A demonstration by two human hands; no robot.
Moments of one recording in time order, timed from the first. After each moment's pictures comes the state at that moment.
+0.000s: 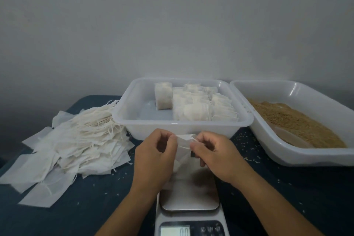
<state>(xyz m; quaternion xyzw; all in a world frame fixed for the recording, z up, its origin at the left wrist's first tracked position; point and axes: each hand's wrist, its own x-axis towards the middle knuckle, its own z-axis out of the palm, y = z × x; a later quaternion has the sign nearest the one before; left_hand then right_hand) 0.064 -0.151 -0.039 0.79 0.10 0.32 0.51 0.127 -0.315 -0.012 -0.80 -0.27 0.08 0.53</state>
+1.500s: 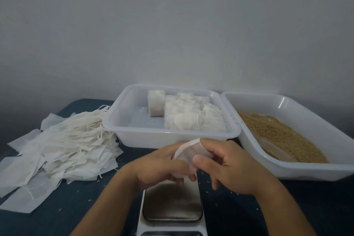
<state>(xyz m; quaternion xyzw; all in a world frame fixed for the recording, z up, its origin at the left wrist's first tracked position) 0.082 -0.155 0.006 0.70 -0.16 -0.17 0.68 0.131 -0.370 0.032 -0.79 -0.45 0.11 0.40</state>
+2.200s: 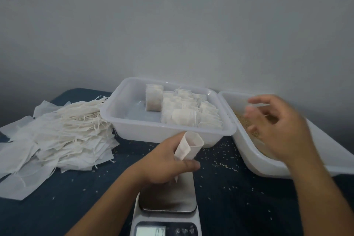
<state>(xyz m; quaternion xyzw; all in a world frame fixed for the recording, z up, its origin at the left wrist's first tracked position) 0.080 -0.171 -0.006 0.80 -0.13 0.02 0.59 0.151 -0.419 0.080 -0.86 -0.22 -0.22 0.39</state>
